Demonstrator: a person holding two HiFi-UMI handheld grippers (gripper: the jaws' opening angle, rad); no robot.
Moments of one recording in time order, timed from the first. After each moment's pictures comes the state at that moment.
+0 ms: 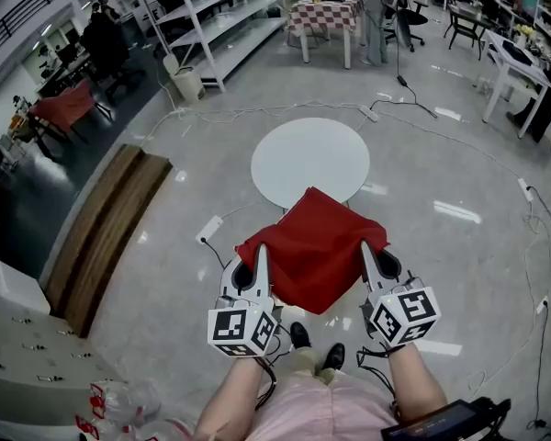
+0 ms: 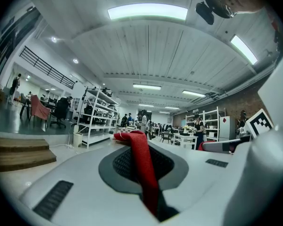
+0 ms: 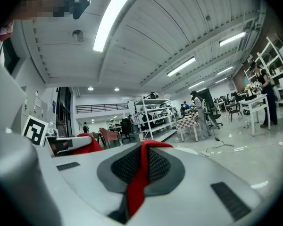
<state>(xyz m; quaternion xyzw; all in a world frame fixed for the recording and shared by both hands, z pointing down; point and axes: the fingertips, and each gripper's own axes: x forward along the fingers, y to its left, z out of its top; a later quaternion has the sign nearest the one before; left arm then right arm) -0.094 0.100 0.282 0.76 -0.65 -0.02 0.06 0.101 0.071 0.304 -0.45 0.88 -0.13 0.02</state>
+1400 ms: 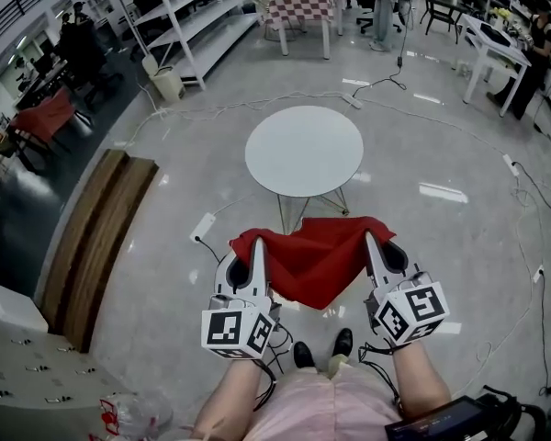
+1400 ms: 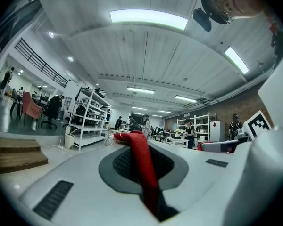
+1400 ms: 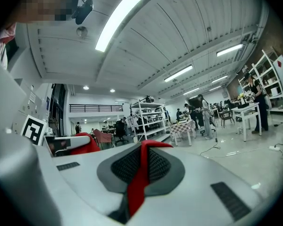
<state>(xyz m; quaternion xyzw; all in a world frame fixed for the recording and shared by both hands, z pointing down) -0.139 0.131 0.265 0.79 -0.61 -0.04 0.05 0.061 0.116 0.284 -0.49 0.86 -0.11 0.03</state>
